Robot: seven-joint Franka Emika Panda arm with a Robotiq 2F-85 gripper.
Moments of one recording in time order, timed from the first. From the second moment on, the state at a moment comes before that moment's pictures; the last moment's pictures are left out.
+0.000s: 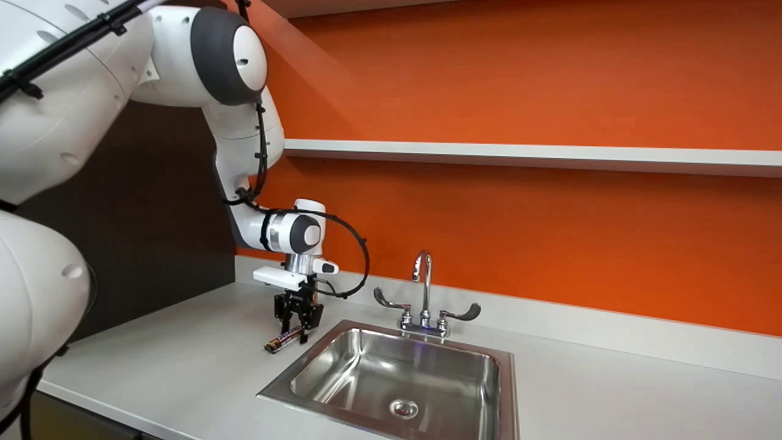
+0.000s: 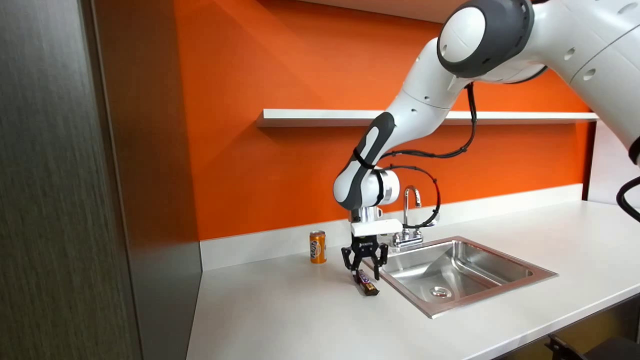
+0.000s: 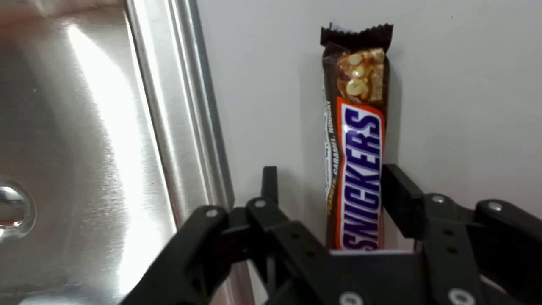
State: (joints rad) arm 0.13 0.62 -0.01 -1.90 0.07 2.38 0.19
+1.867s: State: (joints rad) arm 0.01 0.55 -0.07 -1.85 0.07 2.26 0.19
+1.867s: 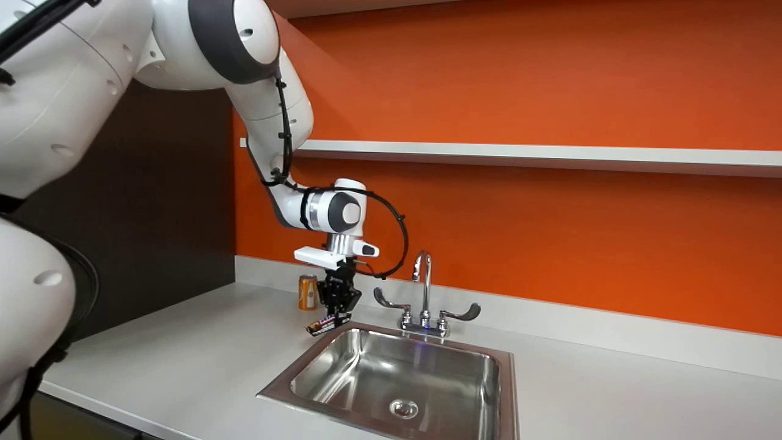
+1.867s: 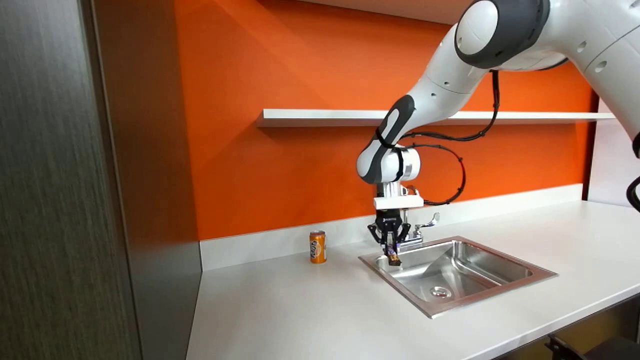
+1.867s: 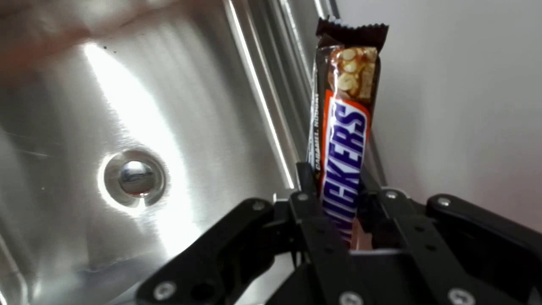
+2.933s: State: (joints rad) arm -0.12 0.68 -0.11 -1.85 0.09 2.28 0.18
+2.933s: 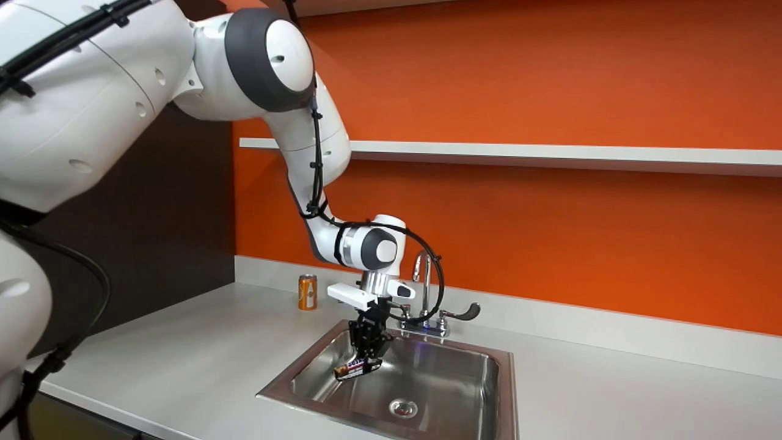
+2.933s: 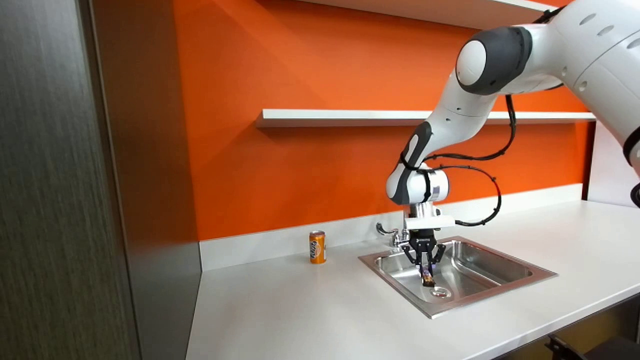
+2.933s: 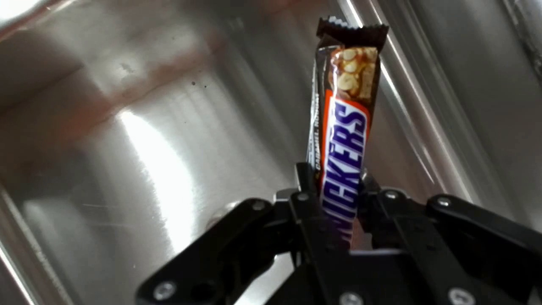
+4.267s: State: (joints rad) arm -0.12 0.84 -0.11 -1.81 0.14 2.41 0.18
